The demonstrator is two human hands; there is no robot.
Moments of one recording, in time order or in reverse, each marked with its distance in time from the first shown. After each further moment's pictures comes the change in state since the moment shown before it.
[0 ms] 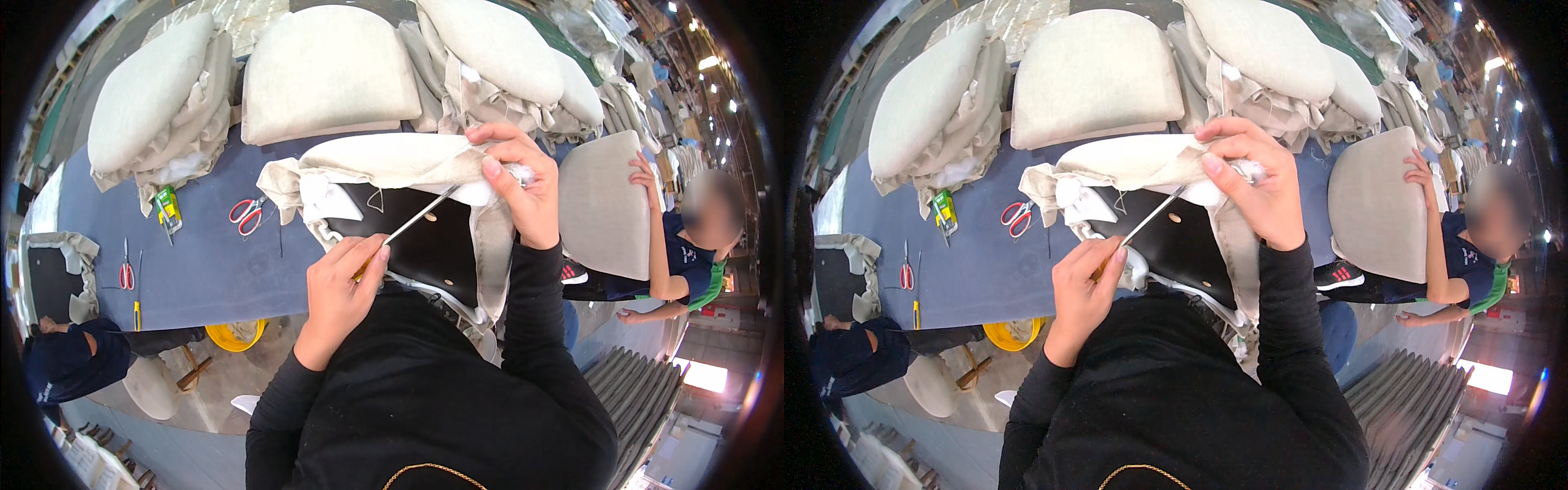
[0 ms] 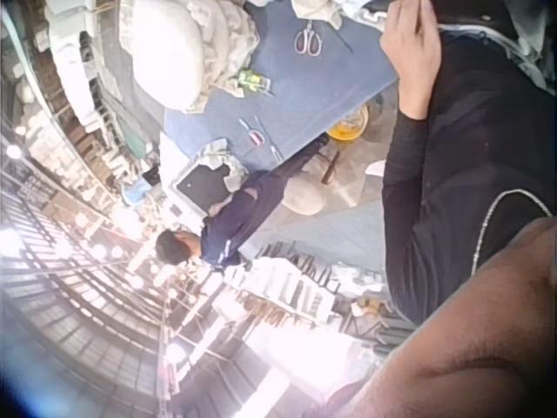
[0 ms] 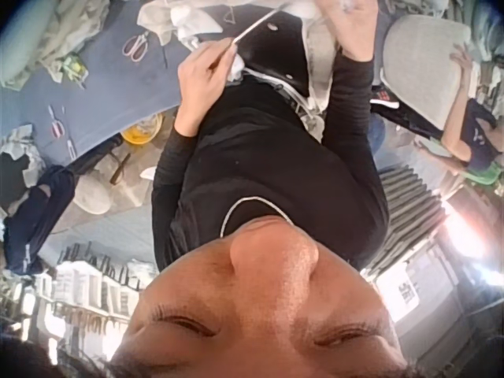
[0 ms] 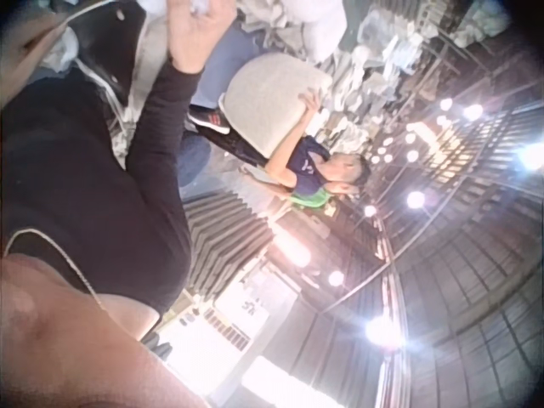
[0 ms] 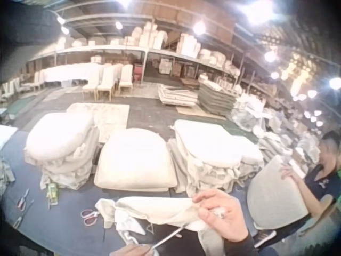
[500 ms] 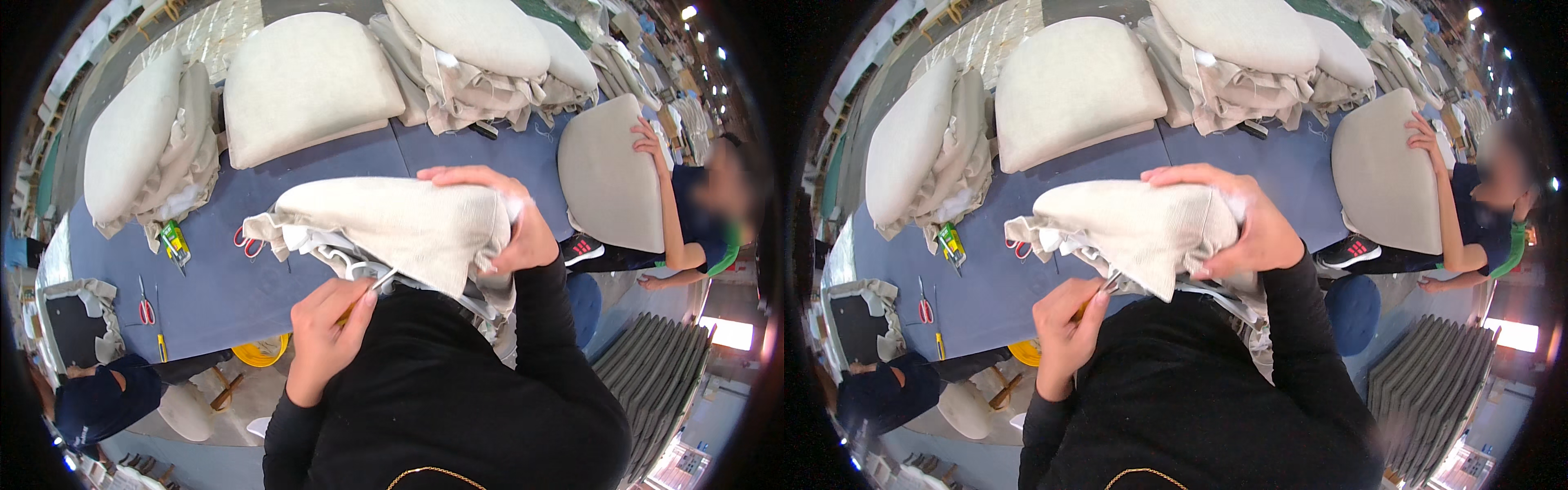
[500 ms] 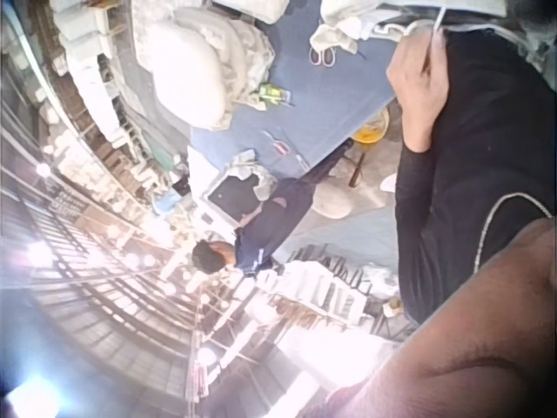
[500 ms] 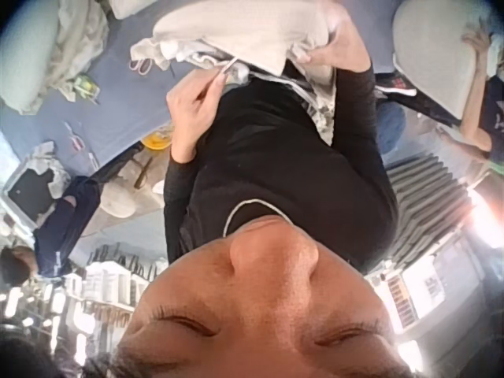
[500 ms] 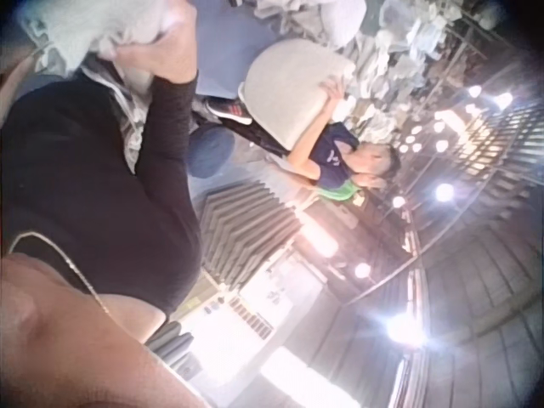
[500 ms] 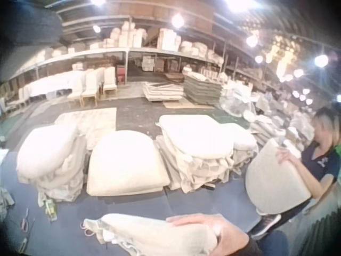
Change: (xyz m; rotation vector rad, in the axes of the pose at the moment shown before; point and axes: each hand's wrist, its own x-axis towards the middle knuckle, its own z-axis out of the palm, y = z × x) left_hand -0.001 0.023 -0.033 0.000 -0.163 0.043; right_hand -0.031 0.005 -0.001 0.496 -0.253 0.182
